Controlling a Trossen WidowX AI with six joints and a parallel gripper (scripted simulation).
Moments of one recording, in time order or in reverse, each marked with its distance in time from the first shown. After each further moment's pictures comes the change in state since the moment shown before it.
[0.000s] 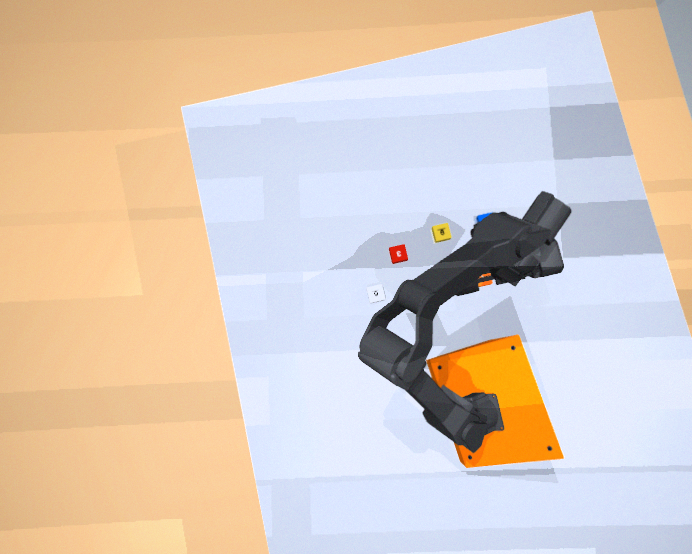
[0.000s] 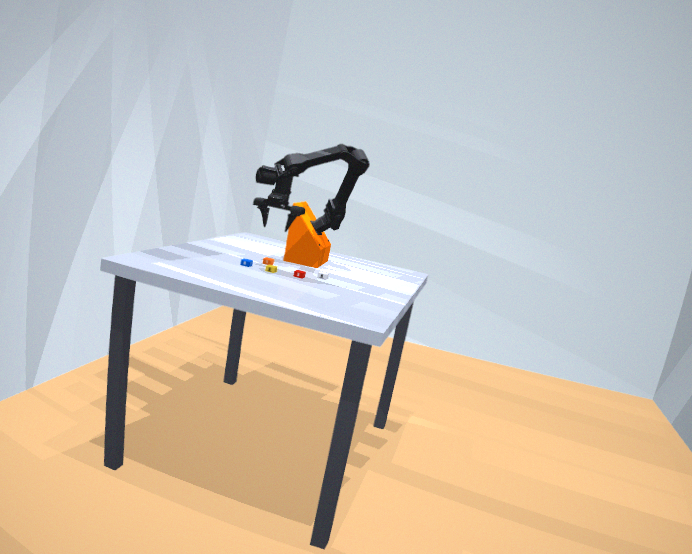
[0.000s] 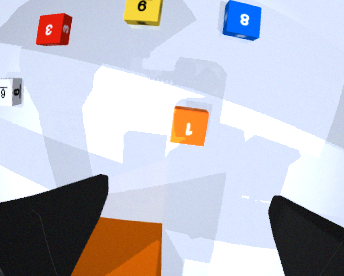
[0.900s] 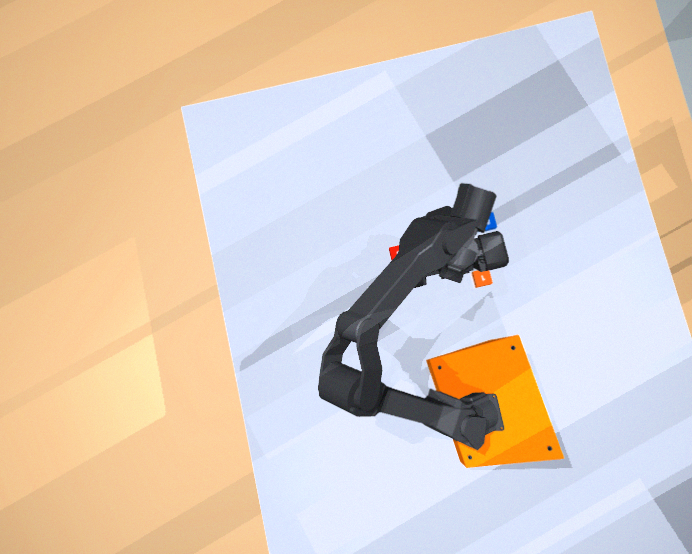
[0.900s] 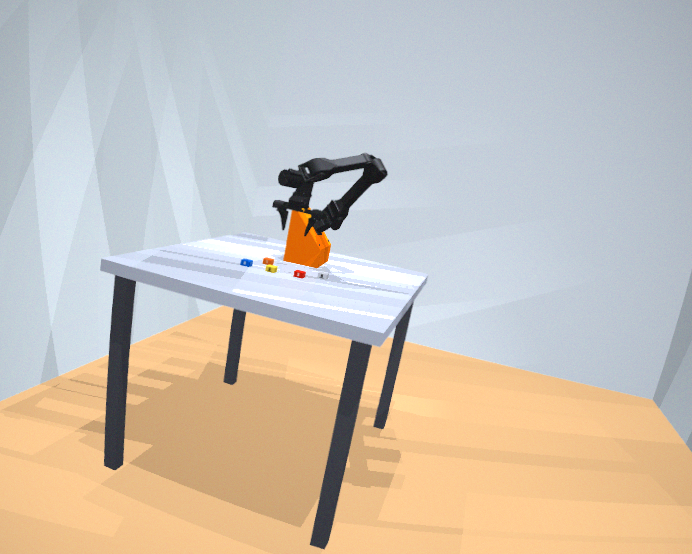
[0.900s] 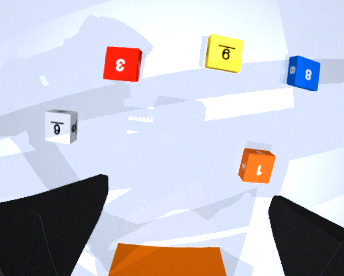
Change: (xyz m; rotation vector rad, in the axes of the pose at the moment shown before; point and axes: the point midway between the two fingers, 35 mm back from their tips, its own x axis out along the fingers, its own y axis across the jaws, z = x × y) arm -0.007 0.087 0.031 -0.005 -0.025 -0.021
